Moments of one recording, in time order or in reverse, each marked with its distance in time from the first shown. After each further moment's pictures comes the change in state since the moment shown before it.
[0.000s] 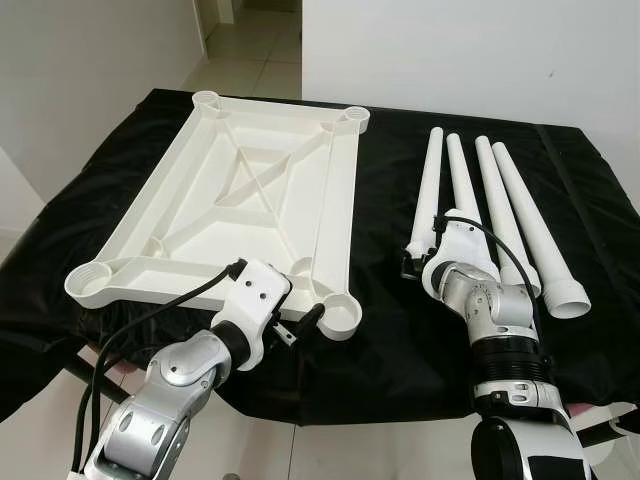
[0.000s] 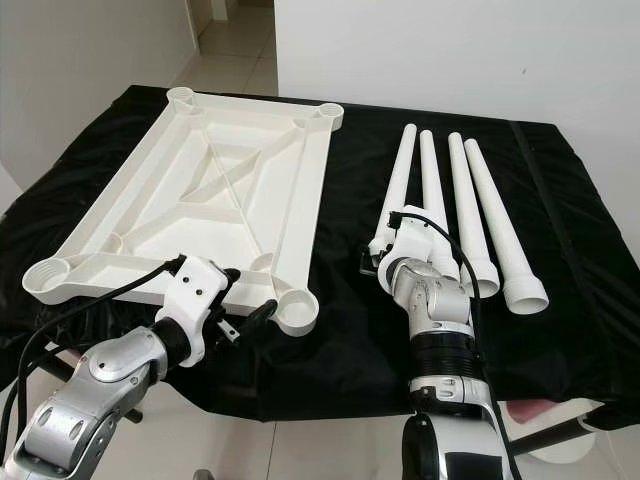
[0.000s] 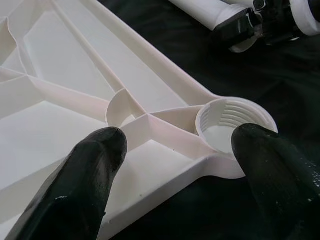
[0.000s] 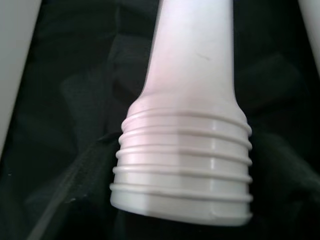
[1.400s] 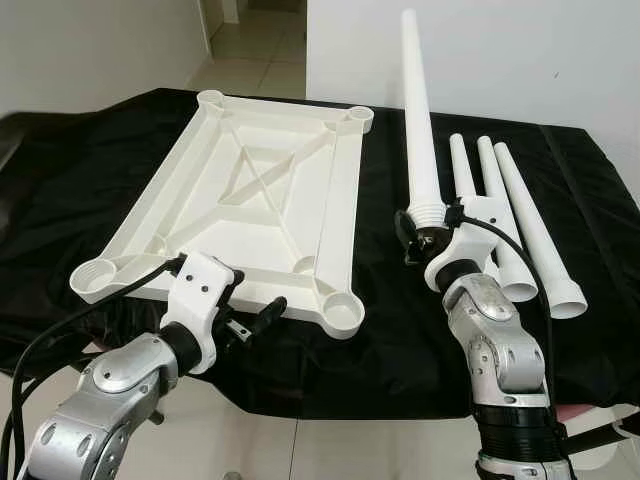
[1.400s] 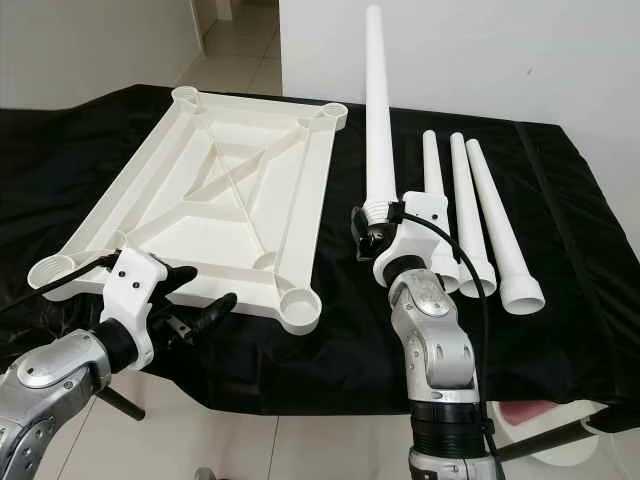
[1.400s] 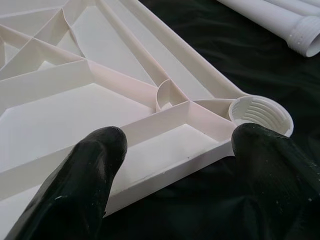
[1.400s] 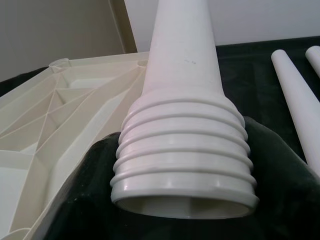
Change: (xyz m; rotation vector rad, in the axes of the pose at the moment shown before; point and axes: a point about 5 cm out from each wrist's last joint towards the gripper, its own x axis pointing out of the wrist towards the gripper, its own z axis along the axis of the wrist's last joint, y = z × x) left arm -0.038 0.023 0.009 -0.075 -0.008 0.043; right arm -0.068 0.028 0.024 -0.131 -0.576 0.175
